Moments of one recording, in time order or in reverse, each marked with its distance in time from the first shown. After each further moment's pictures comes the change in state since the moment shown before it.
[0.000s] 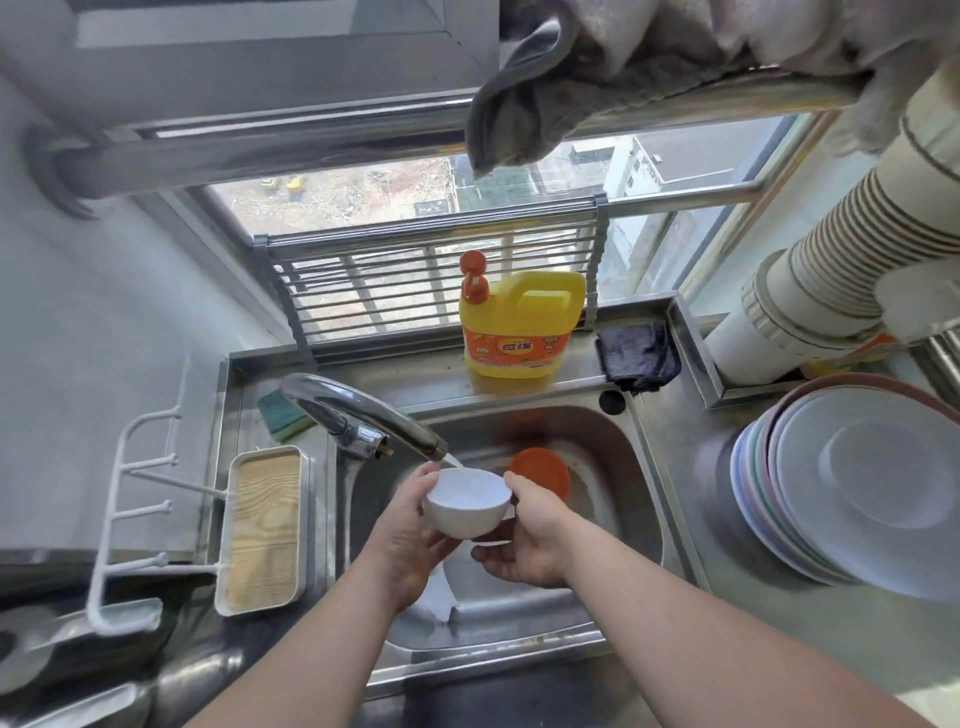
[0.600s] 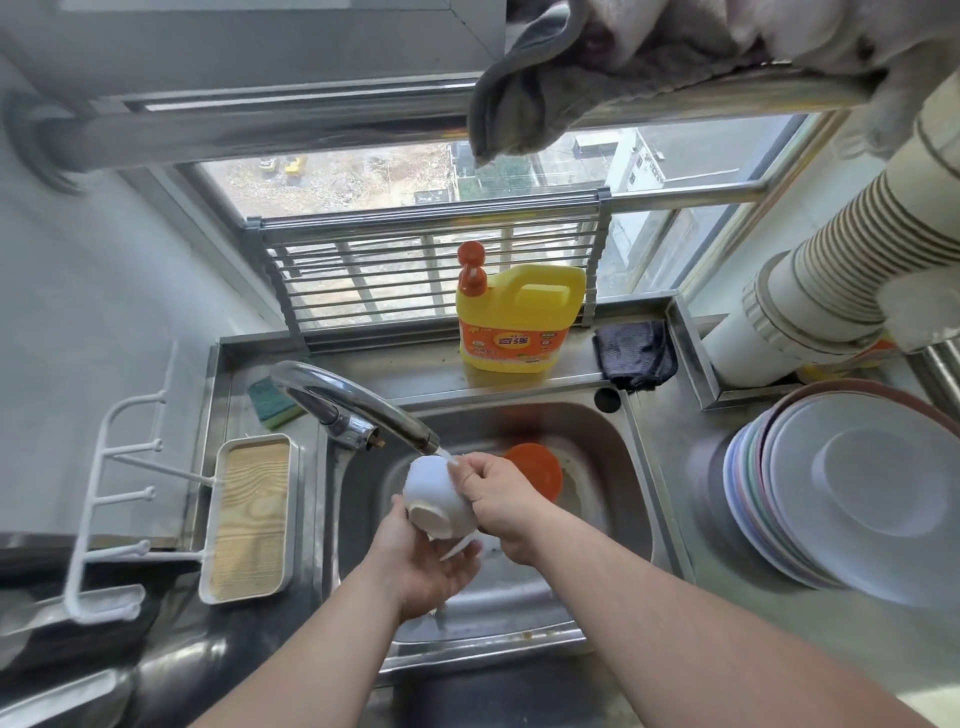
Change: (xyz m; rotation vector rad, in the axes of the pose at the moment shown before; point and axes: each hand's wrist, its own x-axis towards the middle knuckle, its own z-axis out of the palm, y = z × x) left_hand 0.010 -0.022 0.001 -0.265 0.005 -0.439; right_hand 0.004 -0.011 0.030 -0.345 0.015 -0.402
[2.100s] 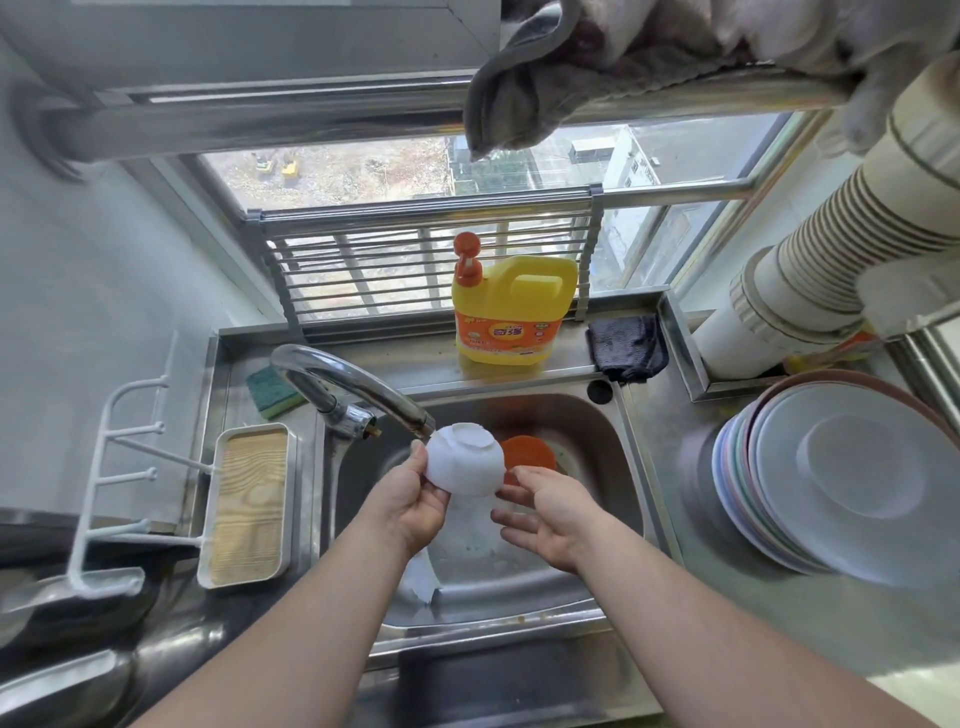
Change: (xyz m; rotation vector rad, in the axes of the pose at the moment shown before) left_hand -0.009 0.023 0.039 -0.243 -0.091 0.322; right_hand -0.032 0.019 -0.051 0.444 0.184 0.294
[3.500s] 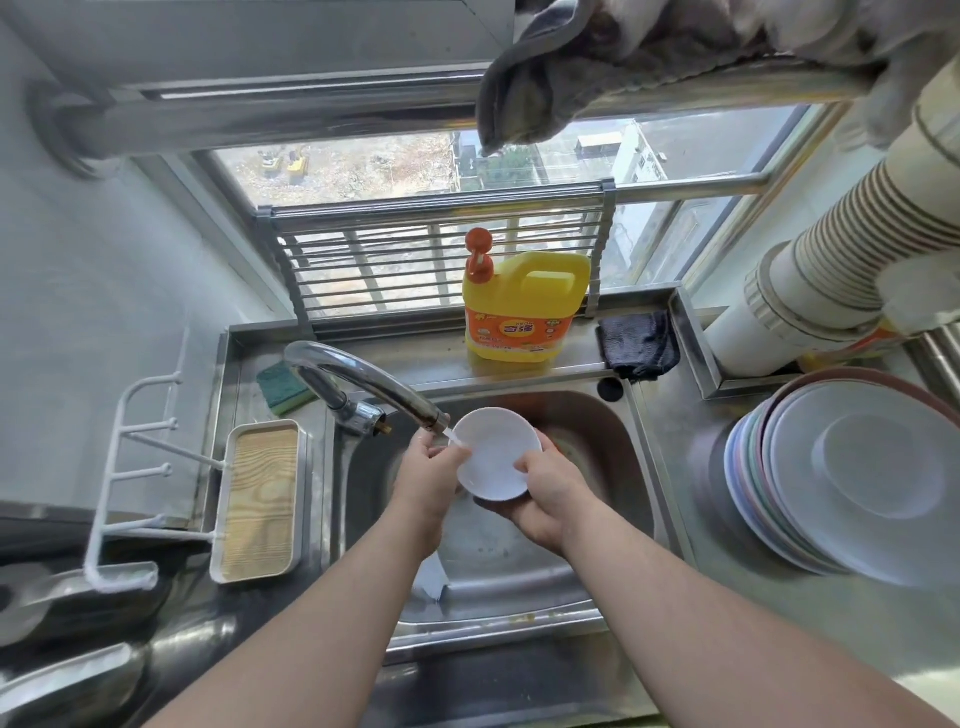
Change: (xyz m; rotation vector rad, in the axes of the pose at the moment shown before) left_hand -0.013 -0.009 0.003 0.799 -0.039 0.414; right_hand 0.008 -0.009 0.032 0.260 -0.110 -0.106
